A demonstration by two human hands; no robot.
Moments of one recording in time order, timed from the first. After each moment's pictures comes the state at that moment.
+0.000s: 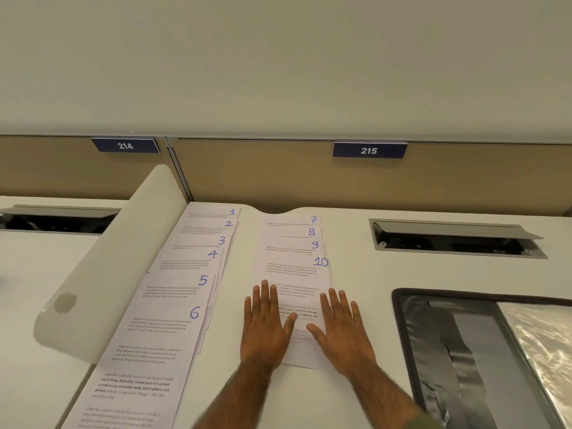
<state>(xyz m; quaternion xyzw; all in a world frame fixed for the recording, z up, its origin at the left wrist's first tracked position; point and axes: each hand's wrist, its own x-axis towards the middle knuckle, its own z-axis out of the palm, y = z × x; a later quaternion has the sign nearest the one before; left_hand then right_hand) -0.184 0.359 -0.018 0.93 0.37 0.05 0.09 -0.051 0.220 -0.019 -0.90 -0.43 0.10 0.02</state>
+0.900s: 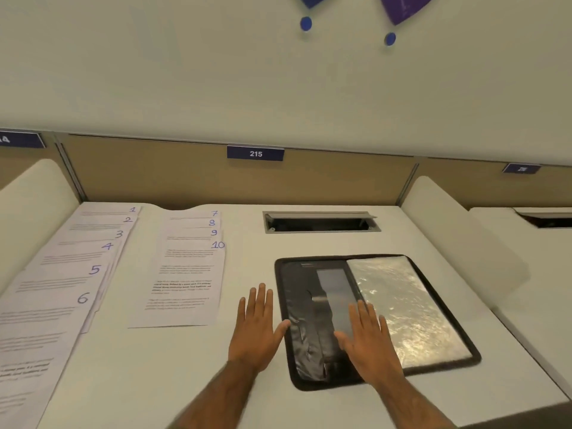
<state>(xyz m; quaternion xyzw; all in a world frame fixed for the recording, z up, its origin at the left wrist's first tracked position) -0.146 0.125 0.001 0.98 0.19 0.05 0.11 -0.028 -0.121 0.035 -0.96 -0.27 0.05 -0.02</state>
